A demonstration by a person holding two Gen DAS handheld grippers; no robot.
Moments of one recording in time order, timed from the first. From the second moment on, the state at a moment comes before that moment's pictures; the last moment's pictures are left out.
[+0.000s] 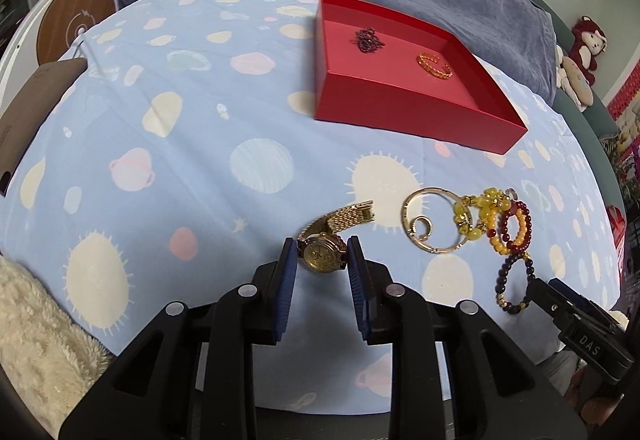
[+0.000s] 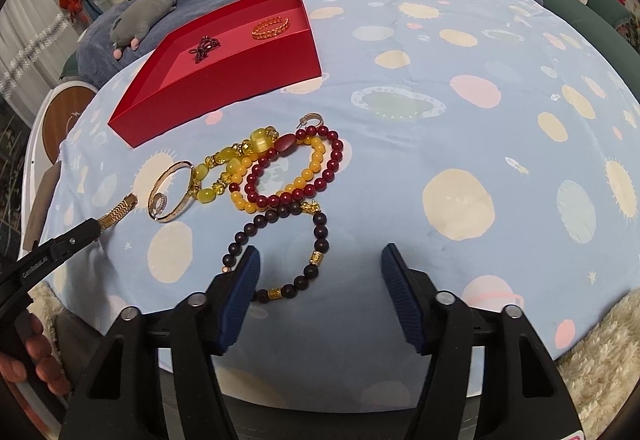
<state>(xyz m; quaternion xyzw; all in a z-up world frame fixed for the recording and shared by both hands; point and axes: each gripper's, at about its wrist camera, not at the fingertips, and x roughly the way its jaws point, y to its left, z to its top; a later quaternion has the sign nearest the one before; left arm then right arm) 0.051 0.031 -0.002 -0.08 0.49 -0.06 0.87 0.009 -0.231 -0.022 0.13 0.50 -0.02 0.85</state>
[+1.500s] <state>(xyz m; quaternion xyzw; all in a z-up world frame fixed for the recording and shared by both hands) 0.038 0.032 0.004 -0.09 0.50 -0.07 0.86 -0.008 -0.236 0.003 0.15 0.47 0.00 0.87</state>
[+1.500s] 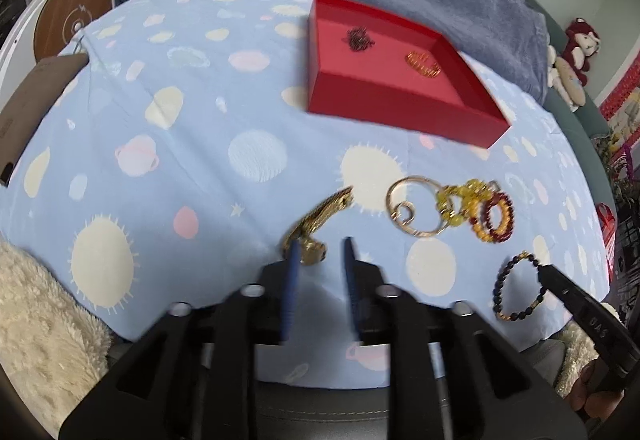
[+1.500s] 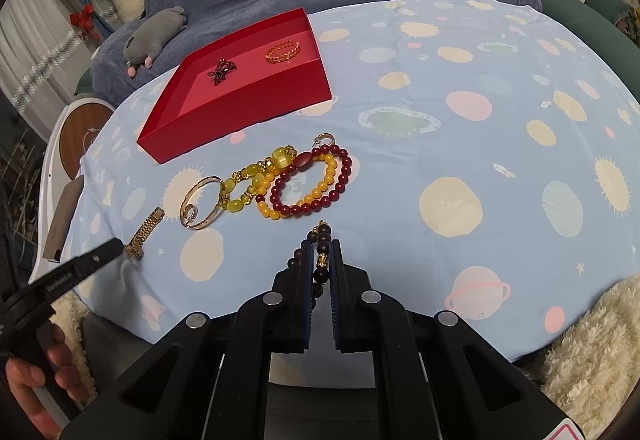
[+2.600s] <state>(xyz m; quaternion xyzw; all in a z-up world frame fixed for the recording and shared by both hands) 0.044 0.034 0.034 -0.11 0.47 -0.08 0.87 -0.006 -0.229 0.011 0.15 0.47 0.01 0.87</state>
